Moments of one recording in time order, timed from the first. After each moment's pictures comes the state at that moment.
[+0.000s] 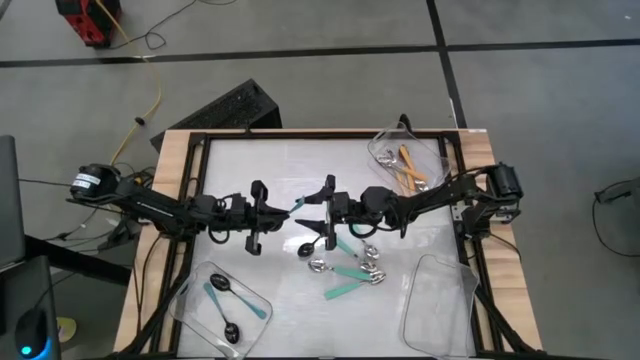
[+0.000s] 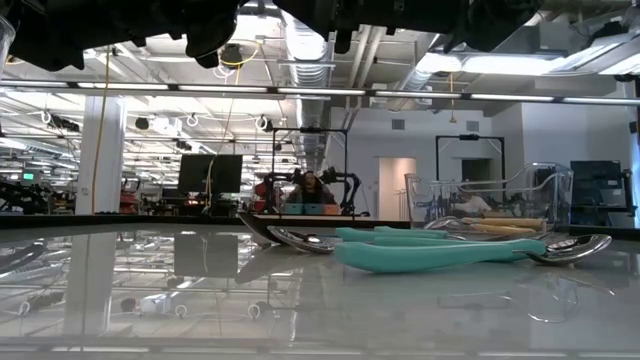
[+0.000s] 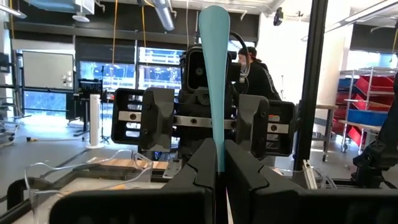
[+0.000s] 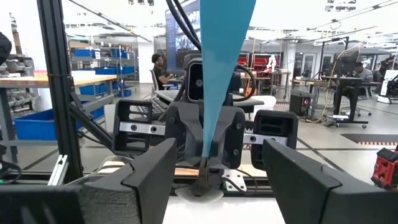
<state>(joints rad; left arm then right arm) -0.15 1.18 0.33 1.11 -0.17 -0.04 0.08 1.72 0.98 0.94 0.08 -0.03</state>
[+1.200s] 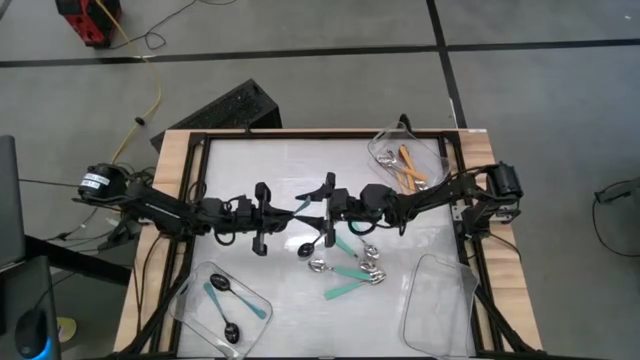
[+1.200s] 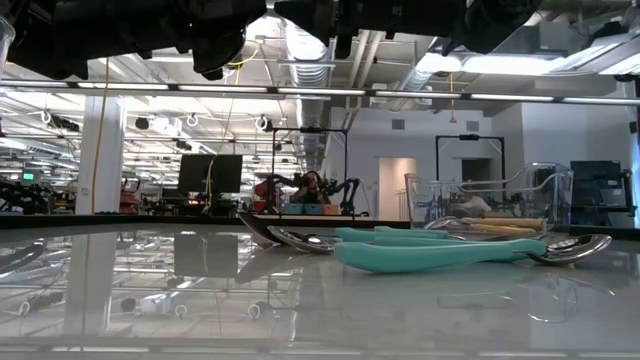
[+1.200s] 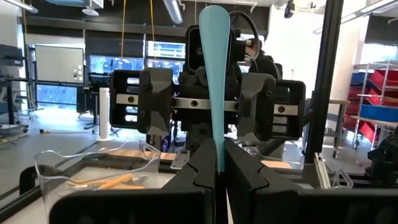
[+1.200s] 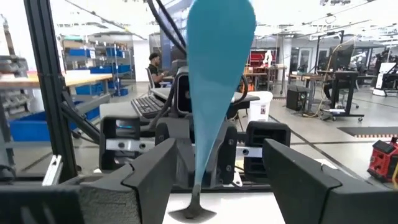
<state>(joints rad) -0.15 1.28 0.33 1.18 -0.21 -0.04 0.06 1.72 0.98 0.92 0.08 0.00</state>
